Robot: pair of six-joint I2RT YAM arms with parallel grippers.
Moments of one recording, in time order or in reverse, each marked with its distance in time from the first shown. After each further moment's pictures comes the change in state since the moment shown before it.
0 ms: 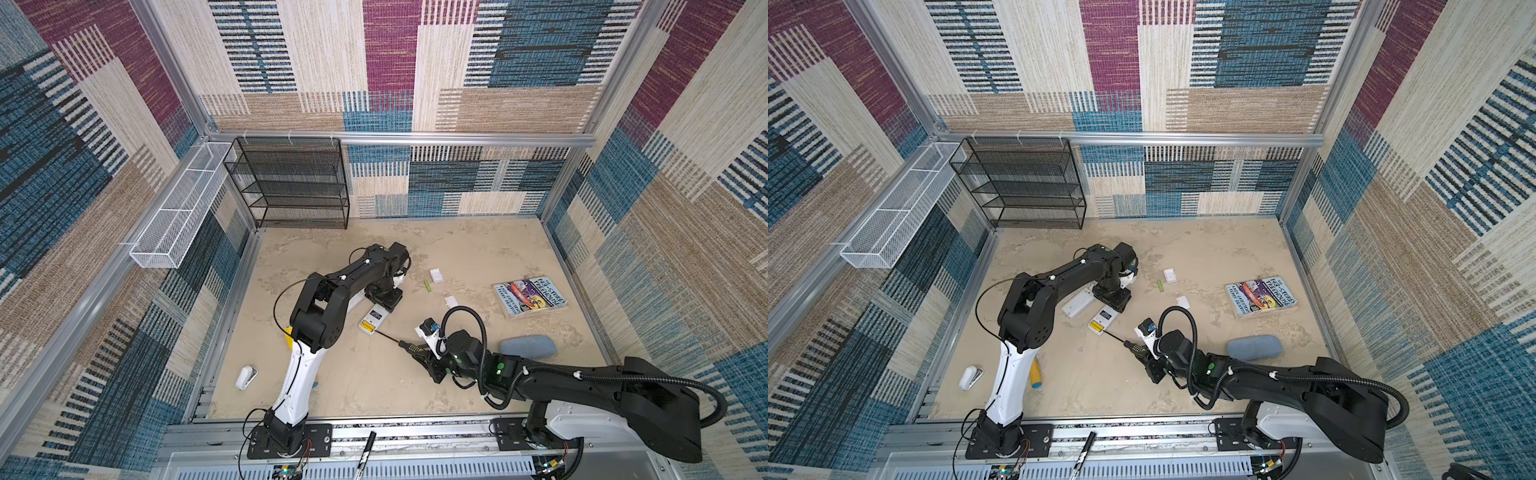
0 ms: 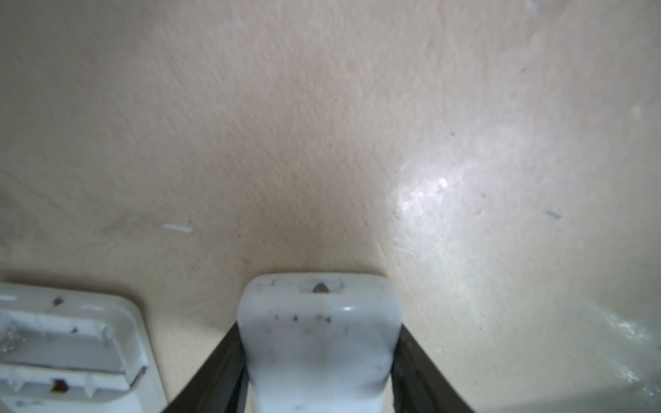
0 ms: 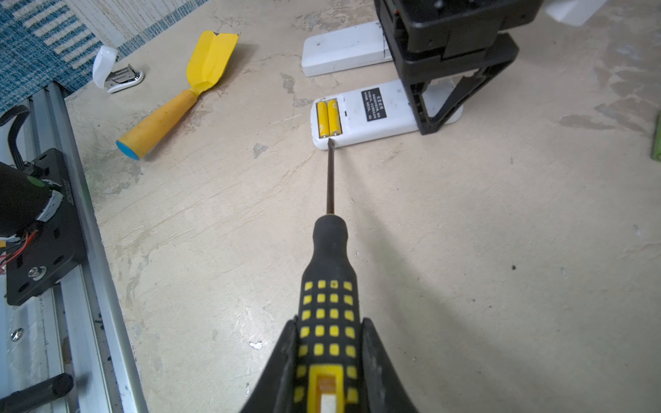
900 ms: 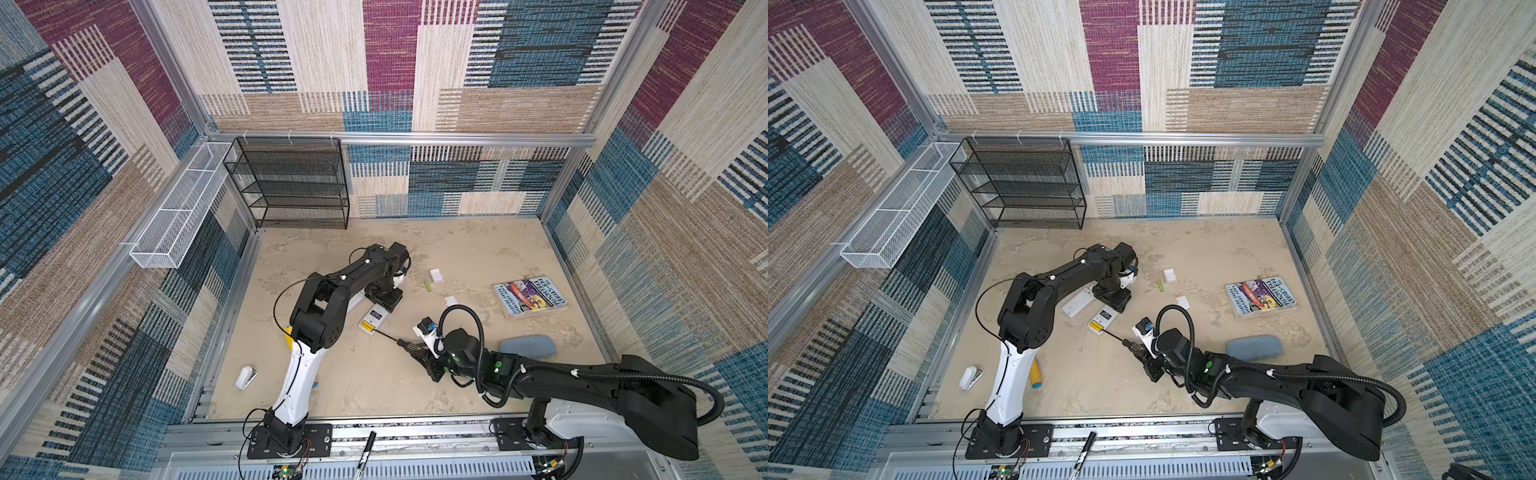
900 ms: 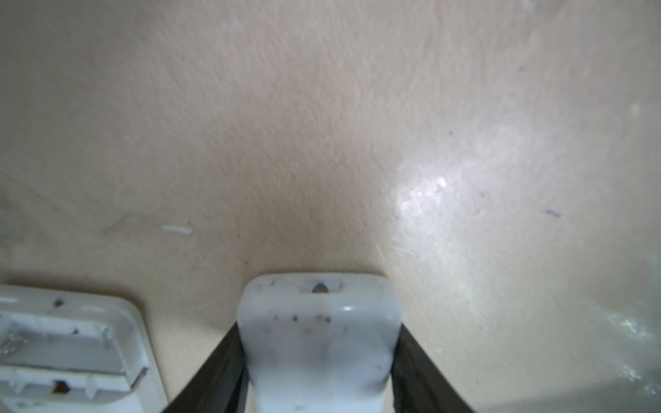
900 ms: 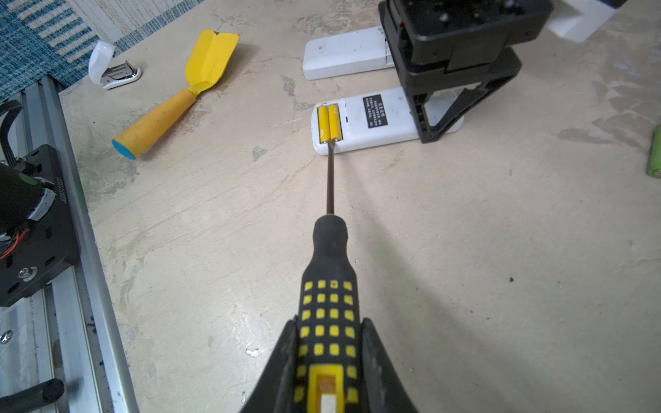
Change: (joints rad) left arm 0.000 0.000 0.000 0.000 0.000 0.010; right arm 0.000 0.018 0.024 -0.003 0.009 -0.027
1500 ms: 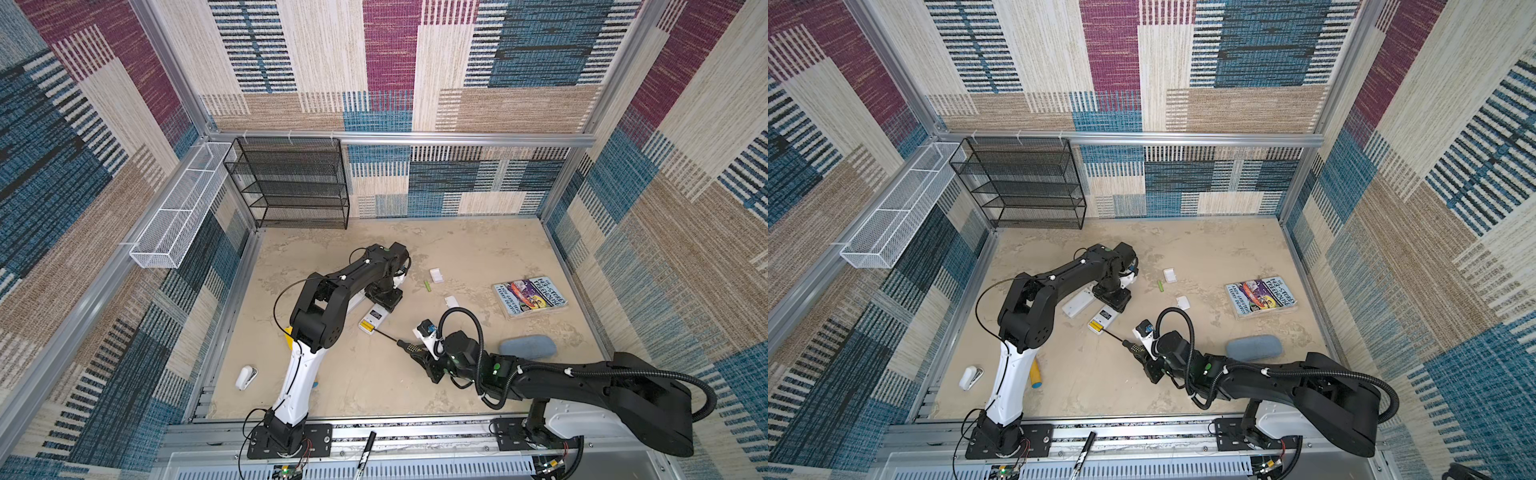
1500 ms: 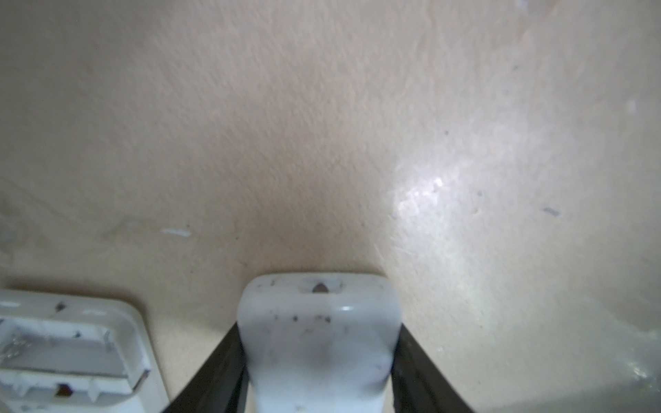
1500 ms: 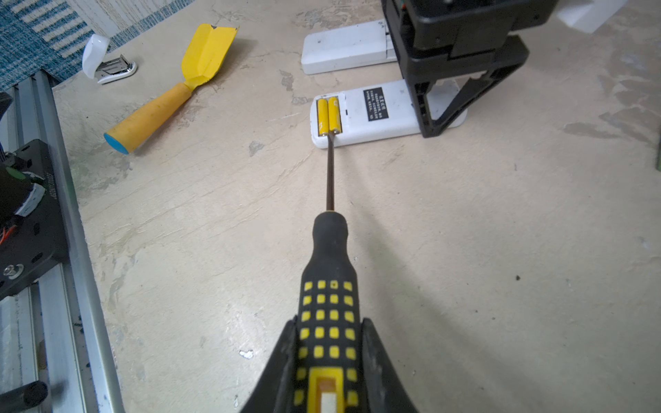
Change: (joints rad) left arm 0.000 0.000 -0.001 0.002 0.001 0.007; right arm 0.000 0.030 -0.037 0.080 0.006 -0.002
